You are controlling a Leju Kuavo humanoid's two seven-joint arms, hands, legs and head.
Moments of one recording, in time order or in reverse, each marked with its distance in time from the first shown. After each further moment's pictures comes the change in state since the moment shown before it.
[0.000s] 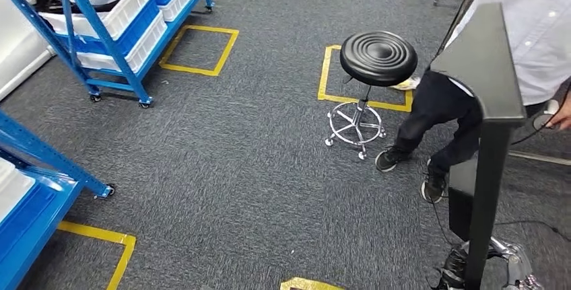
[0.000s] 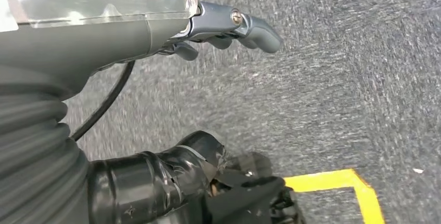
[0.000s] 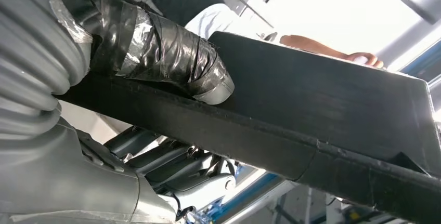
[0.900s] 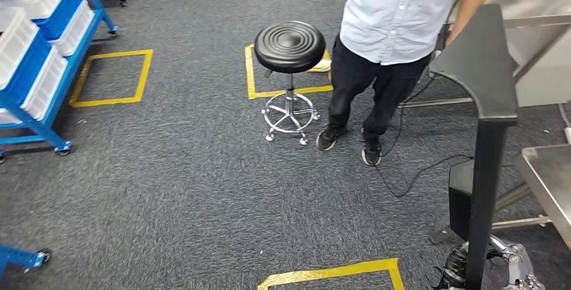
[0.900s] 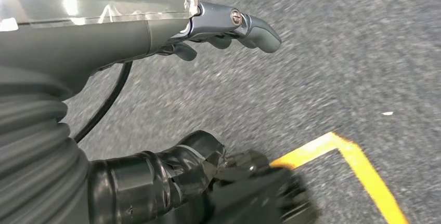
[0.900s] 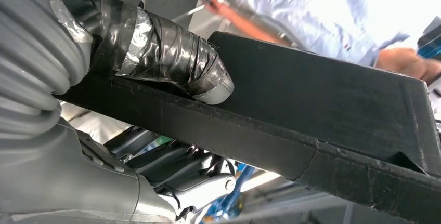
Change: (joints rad) left arm 0.004 0.001 0.000 0.000 -0.002 -0.010 -0.006; right arm -0.008 0.000 -0.011 0.005 0.007 0.000 0.000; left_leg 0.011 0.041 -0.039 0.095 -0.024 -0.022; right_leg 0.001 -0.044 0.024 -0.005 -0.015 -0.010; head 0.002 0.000
